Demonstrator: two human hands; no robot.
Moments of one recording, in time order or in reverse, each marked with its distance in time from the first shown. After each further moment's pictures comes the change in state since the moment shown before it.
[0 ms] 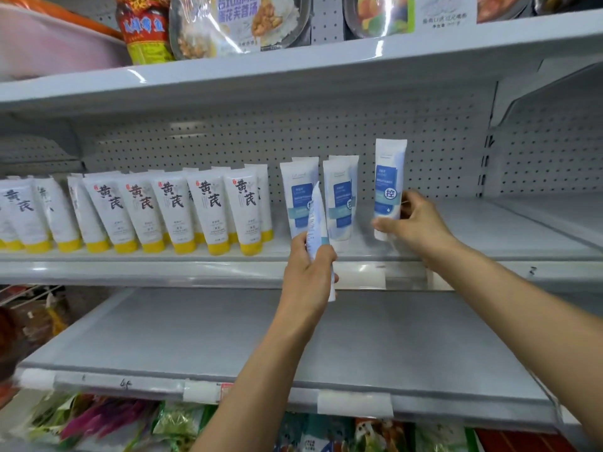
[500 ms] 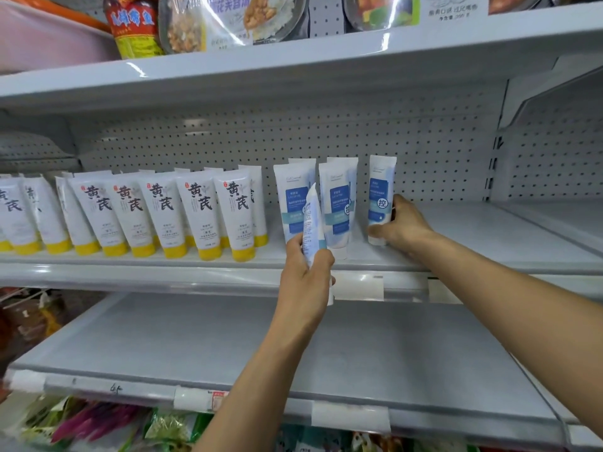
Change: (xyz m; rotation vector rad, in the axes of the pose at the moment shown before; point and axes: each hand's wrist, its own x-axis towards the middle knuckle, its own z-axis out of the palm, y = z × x) left_hand 0.015 -0.006 0.010 0.042 0.034 0.031; right_hand 0.058 0.026 0.014 -0.279 -0.039 0.034
